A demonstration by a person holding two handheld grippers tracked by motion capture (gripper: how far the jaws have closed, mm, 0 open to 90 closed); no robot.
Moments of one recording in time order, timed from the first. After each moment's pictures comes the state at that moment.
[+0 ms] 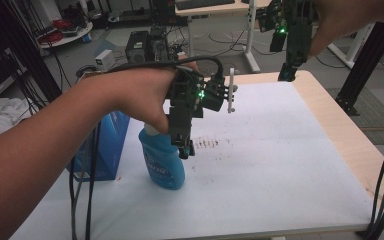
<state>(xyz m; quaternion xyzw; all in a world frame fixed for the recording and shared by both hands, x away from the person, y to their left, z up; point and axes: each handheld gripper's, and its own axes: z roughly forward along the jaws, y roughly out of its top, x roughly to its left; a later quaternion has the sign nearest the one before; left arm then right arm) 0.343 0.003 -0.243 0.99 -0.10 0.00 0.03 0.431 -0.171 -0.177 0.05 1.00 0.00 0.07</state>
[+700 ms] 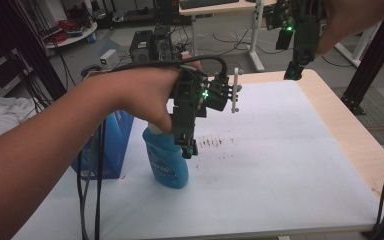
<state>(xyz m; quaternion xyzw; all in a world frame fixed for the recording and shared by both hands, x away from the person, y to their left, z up) 0.341 0.002 -0.242 0.99 -0.11 0.00 0.03 0.428 -0.177 -0.176 0.05 1.00 0.01 0.07</state>
